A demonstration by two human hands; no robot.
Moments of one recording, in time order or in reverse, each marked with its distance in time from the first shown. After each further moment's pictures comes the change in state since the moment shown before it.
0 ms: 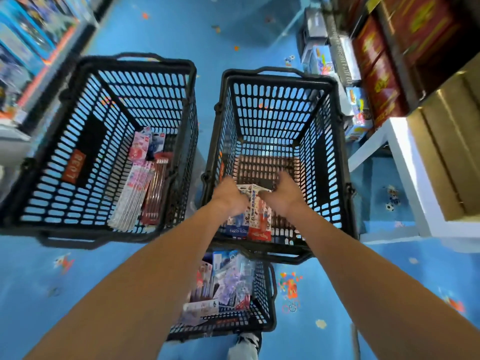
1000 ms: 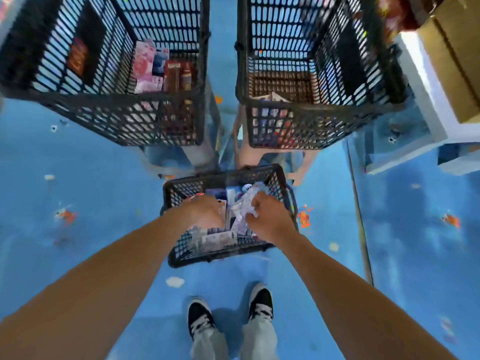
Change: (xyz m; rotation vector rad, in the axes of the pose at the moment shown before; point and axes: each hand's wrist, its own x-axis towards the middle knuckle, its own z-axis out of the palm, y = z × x) left_hand -0.112 -0.268 0.023 0.626 -0.440 0.052; right_hand -0.203 0.126 0.219 -0.292 -0.076 -0.104
